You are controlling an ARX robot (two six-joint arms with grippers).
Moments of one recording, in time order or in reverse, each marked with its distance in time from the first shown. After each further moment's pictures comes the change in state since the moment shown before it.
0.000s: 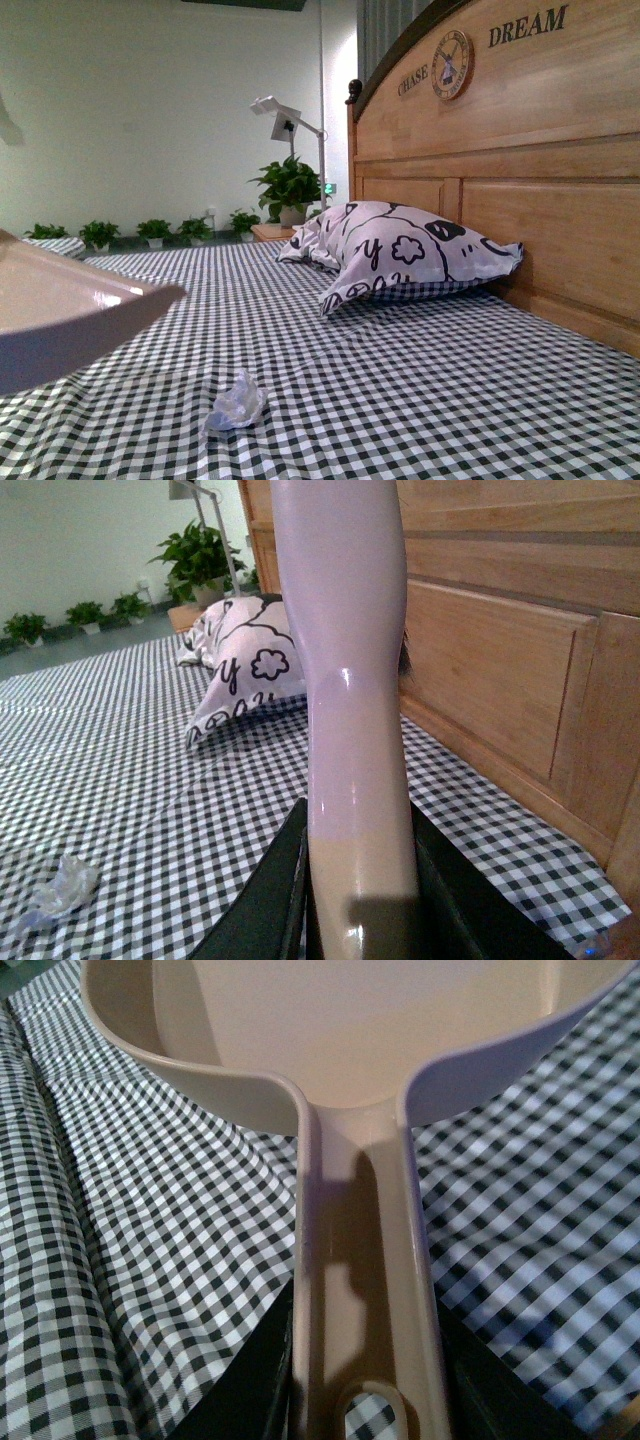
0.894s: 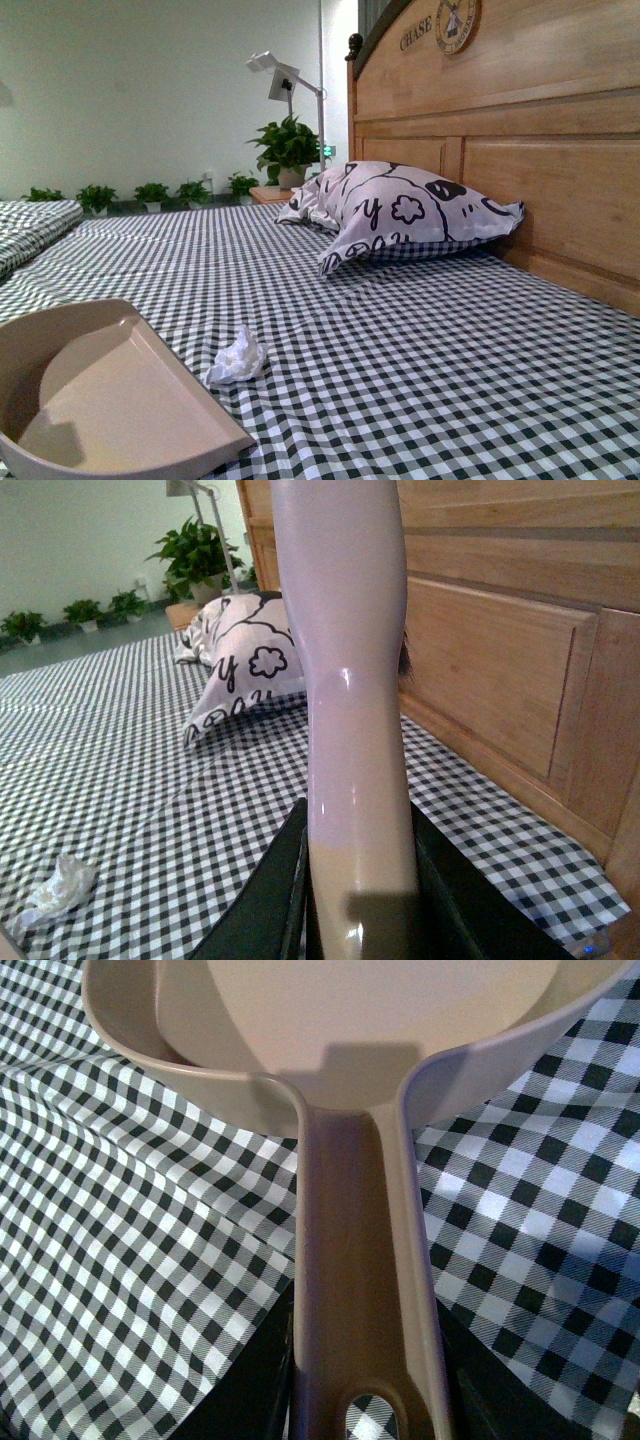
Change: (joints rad) left arm -0.185 0.327 0.122 -0.129 -0.129 0.346; right arm 0.000 0.000 0.000 0.000 0.000 0.000
